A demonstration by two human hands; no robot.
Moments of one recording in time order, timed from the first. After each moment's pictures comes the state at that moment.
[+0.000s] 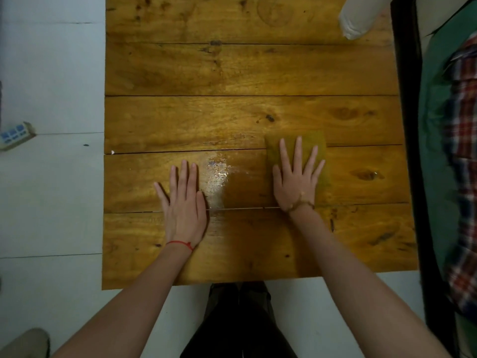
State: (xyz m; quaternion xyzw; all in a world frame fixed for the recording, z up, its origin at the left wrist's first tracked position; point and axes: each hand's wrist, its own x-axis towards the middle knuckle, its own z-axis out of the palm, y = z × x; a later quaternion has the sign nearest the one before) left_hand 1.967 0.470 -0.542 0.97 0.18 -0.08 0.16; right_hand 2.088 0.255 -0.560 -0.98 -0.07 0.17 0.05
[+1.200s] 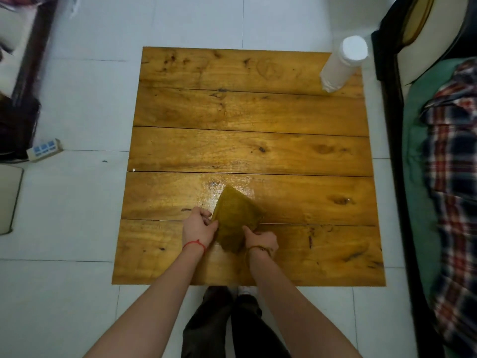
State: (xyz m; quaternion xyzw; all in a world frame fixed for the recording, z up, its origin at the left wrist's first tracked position) left_hand 1.979 0.437 -0.503 0.80 0.42 -0.16 0.40; right_hand 2.012 0.298 -0.478 -0.76 0.41 0.37 0.35
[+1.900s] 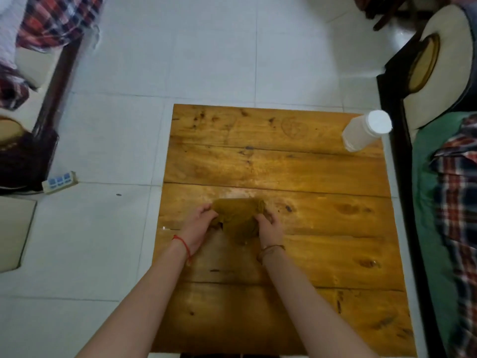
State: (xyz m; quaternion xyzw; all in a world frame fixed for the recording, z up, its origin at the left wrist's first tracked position) left_hand 2.104 0.570 -0.451 0.57 0.41 -0.17 0.69; right_hand 2.149 0.412 -0.436 -0.67 0.37 0.26 0.59
